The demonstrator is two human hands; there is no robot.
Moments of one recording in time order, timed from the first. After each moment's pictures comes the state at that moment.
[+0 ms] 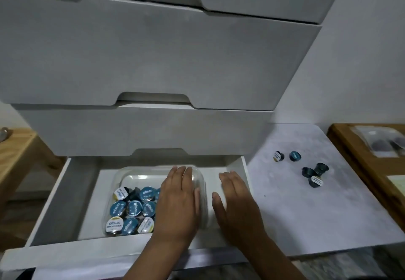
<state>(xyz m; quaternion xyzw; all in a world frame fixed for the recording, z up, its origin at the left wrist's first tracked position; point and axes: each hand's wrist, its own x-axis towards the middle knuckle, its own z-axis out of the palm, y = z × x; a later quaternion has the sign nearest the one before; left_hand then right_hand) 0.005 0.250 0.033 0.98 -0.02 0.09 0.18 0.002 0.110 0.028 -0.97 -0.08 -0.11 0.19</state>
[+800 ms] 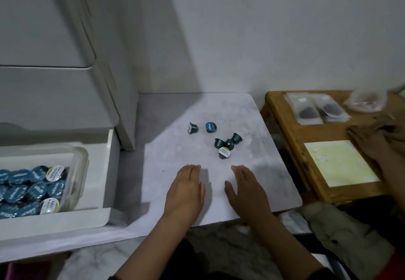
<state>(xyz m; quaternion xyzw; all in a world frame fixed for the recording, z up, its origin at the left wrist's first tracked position) 0.004 -0.067 -0.012 0.96 -0.08 -0.07 0.28 -0.004 -0.230 -0.014 -0.98 0.03 0.03 0.19</state>
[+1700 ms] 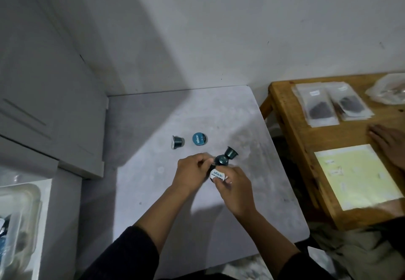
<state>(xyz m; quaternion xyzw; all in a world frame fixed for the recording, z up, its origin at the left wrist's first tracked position) 0.164 -0.137 -0.052 0.86 0.01 -0.20 0.46 0.105 -0.266 -0.070 -0.92 0.11 0.04 0.38</state>
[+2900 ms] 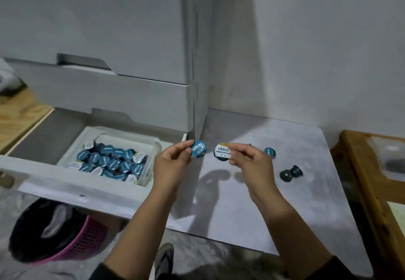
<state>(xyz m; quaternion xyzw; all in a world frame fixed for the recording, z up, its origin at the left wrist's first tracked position) 0.019 0.044 0.065 0.60 0.23 0.16 0.75 0.057 -0.116 0.081 -0.70 0.02 0.08 0.71</state>
